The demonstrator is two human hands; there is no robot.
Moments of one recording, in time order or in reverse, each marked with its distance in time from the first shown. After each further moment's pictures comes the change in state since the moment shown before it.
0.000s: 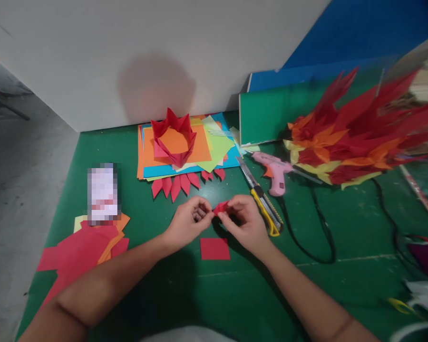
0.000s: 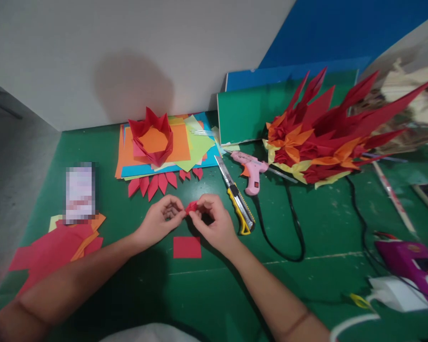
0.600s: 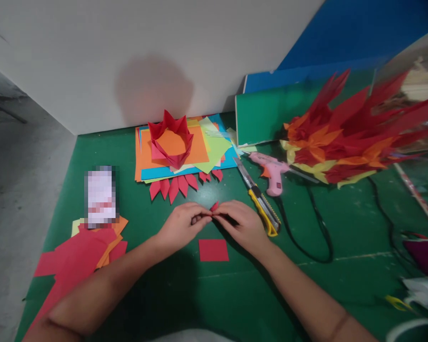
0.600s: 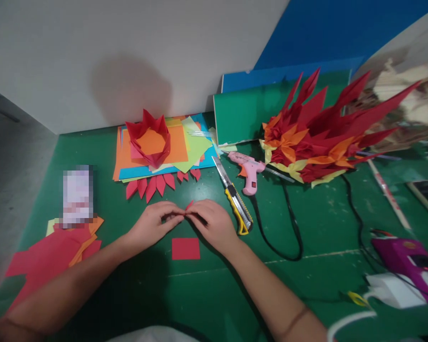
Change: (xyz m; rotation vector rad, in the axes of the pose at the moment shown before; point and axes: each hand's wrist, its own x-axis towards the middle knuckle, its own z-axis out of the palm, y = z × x) left_hand 0.001 0.011 -0.017 0.402 -0.142 0.126; right_hand 0.010 -0.005 -0.009 -0.424 -0.159 -0.240
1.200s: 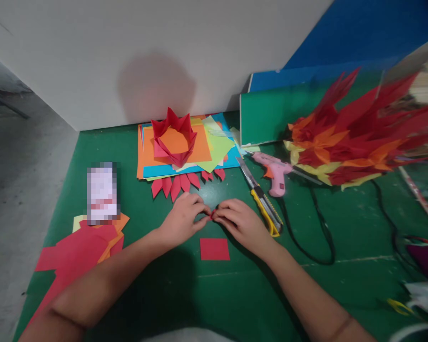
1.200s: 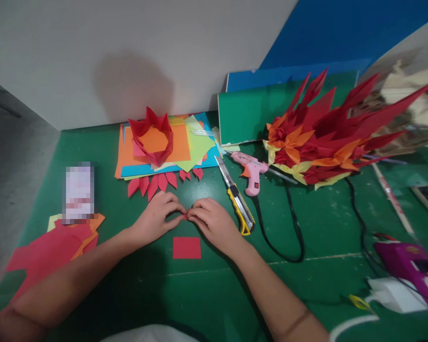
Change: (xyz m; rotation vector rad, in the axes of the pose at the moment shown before) left_hand 0.005 -0.015 0.001 0.347 0.041 0.271; right_hand 0.001 0.005 -0.006 -0.047 -0.214 -0.040
